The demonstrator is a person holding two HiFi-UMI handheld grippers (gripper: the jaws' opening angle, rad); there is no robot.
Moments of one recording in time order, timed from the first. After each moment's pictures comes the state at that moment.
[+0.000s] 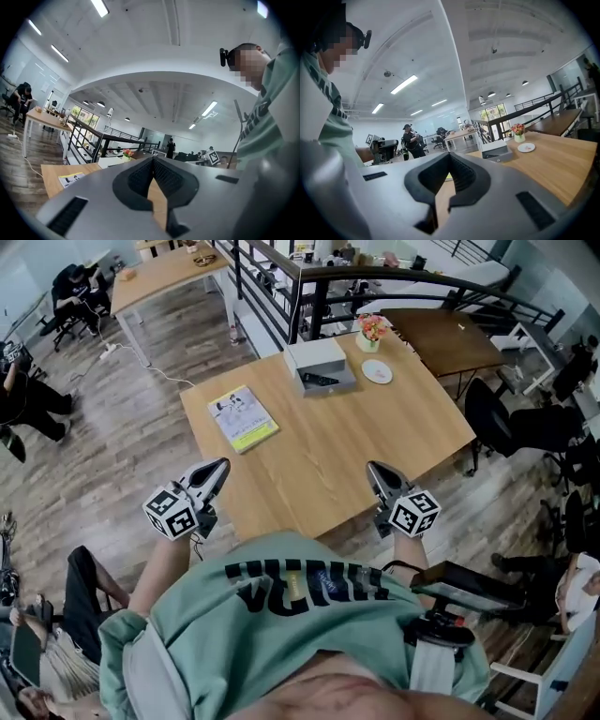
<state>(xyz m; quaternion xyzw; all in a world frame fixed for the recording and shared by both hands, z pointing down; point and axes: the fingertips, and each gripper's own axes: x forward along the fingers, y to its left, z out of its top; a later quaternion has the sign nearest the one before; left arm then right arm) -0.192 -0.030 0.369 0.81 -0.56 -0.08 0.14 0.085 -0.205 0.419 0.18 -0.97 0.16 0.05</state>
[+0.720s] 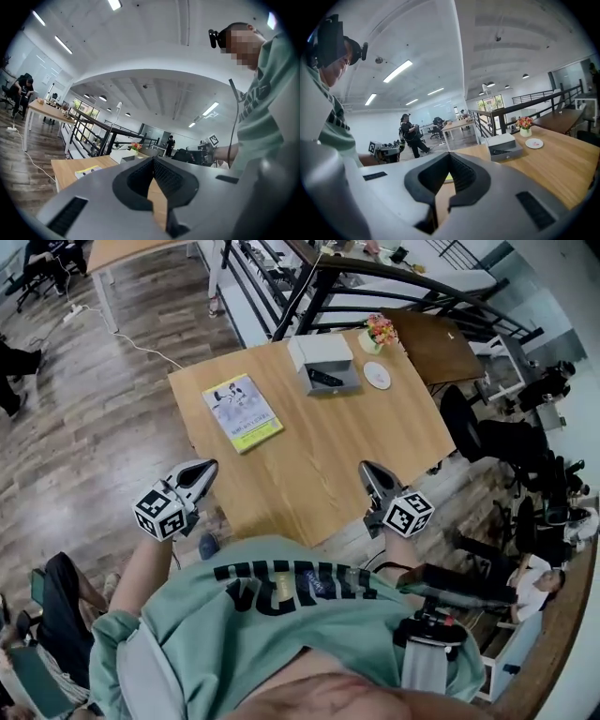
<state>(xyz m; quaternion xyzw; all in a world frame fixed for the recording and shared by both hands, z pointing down) -0.328 -0.030 0.444 0.81 -0.55 -0.07 0.17 -0.044 -0.209 0.417 0.19 -0.96 0.17 0.11</state>
